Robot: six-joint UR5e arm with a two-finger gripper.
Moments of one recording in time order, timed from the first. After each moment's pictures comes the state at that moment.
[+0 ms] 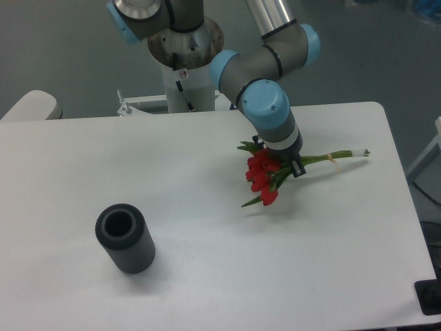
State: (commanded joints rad) arm 2.59 -1.88 -1.93 -0.80 1.92 1.88
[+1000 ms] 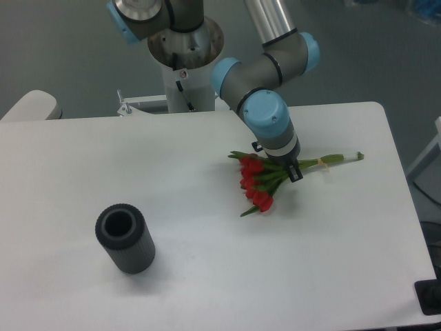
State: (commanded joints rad) arm 2.58 -1.90 -1.92 -0.80 1.92 1.87
